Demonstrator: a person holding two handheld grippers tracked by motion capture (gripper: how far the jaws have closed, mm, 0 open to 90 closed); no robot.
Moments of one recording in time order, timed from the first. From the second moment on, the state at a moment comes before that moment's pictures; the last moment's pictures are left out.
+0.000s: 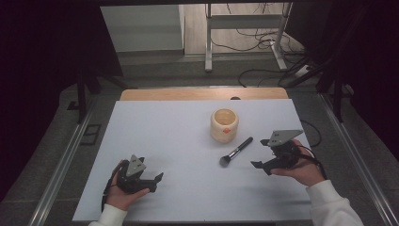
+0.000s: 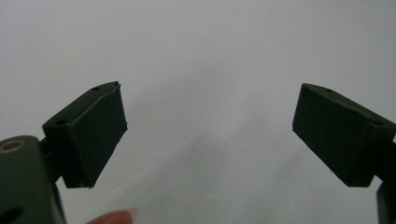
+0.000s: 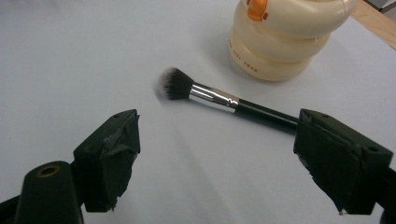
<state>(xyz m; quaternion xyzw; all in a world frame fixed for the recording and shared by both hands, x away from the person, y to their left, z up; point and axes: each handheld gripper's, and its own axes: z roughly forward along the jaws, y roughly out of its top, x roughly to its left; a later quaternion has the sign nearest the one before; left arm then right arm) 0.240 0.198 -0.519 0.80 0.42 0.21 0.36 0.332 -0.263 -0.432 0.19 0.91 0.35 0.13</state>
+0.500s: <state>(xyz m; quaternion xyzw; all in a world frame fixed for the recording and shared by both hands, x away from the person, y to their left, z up) 0.241 0.198 -0.520 0.81 0.42 0.21 0.36 0.343 -0.247 -0.428 0.14 0.93 0.31 0.12</state>
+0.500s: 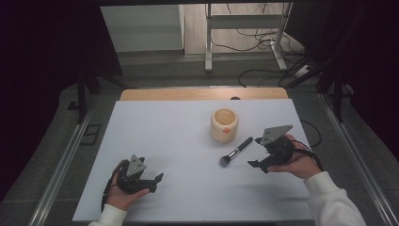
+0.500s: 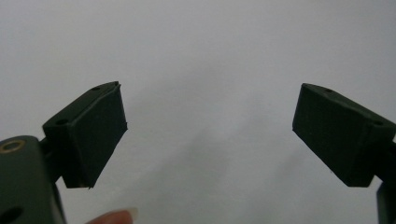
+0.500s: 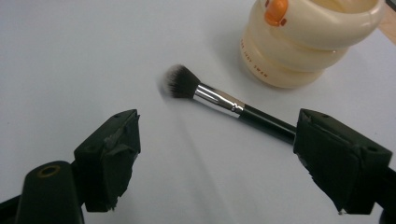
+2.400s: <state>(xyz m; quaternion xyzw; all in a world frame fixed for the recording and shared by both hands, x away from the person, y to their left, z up) 0.242 0.200 -0.520 0.81 0.42 0.21 0.35 0.393 -0.193 -0.459 -0.04 0.97 0.22 0.07</state>
